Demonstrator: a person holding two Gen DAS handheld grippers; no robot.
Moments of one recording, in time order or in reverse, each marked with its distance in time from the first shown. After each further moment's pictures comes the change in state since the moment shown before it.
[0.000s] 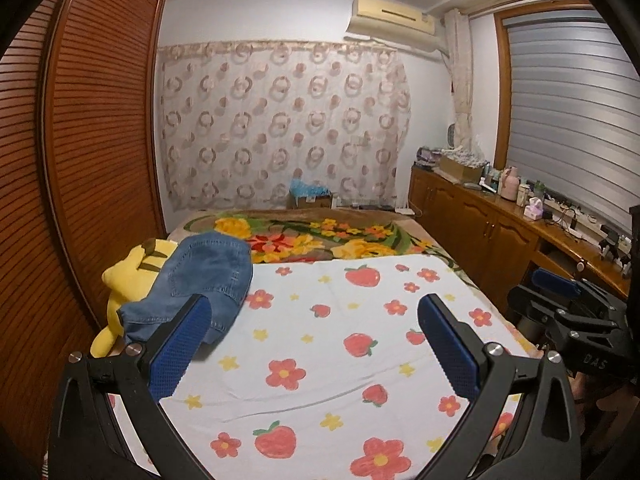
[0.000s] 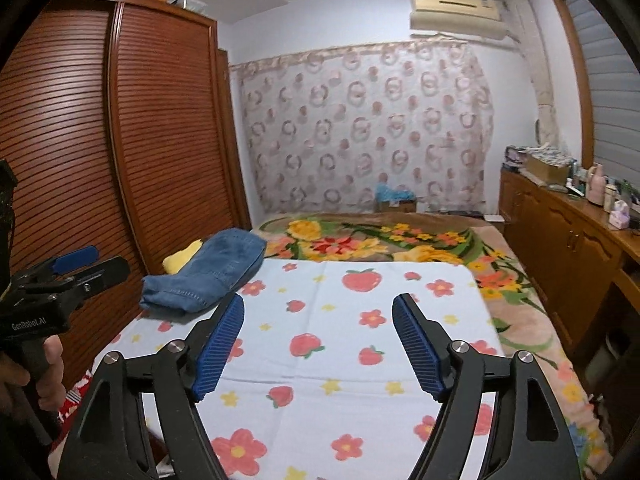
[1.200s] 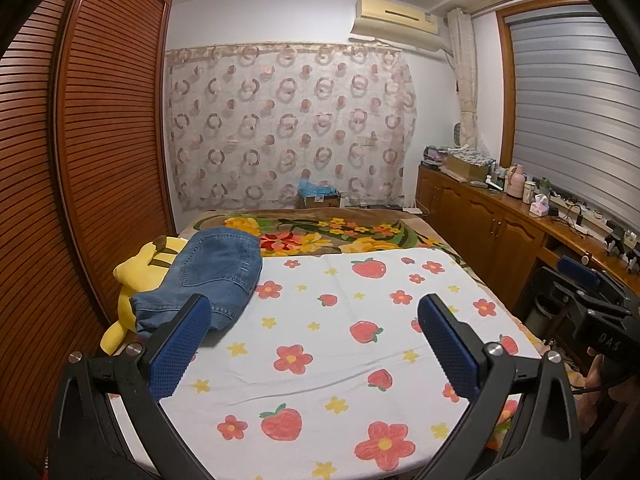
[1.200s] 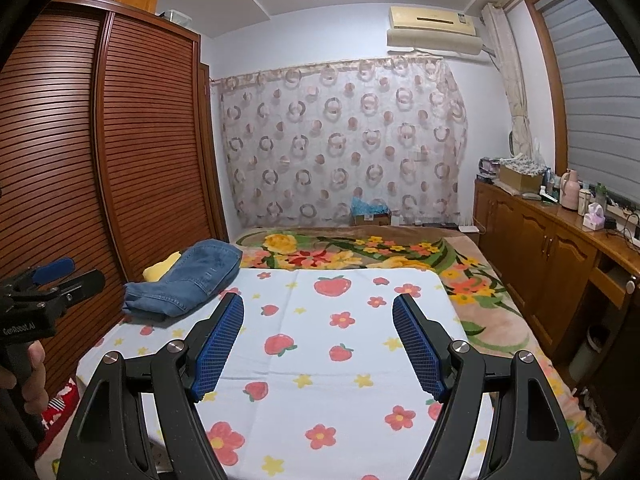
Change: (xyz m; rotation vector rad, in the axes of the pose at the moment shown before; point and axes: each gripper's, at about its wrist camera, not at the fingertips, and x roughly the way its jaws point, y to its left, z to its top) left arm -0.019 -0.002 -0.013 0.004 -0.001 0.027; right arm -0.030 0.007 -0.021 0.007 -0.052 -0.074
